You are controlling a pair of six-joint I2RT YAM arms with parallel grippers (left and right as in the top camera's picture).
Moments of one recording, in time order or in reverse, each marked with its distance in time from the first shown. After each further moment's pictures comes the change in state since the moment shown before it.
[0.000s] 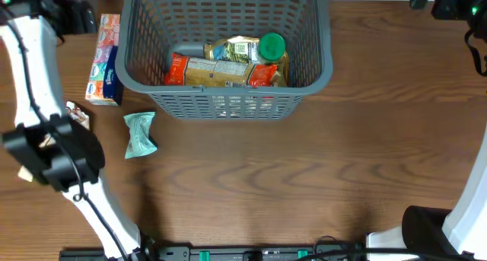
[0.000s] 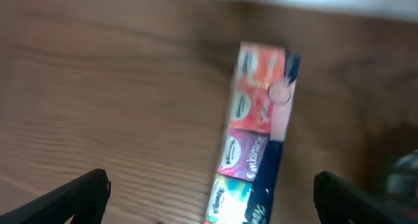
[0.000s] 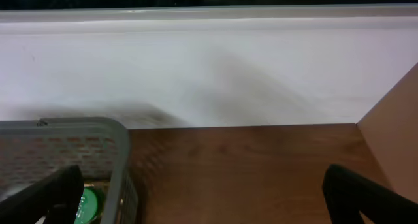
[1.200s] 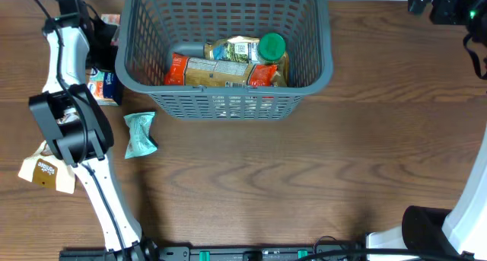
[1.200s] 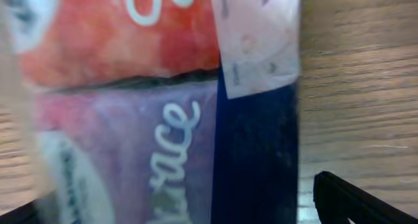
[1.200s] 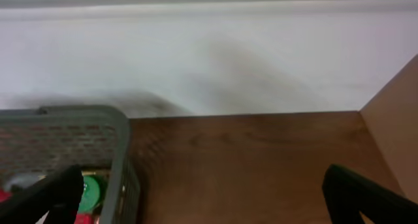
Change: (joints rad) left arm -0.035 0.273 -0.058 -0.047 0.076 0.227; right arm 0.000 0.000 0.000 -0.051 0.000 0.006
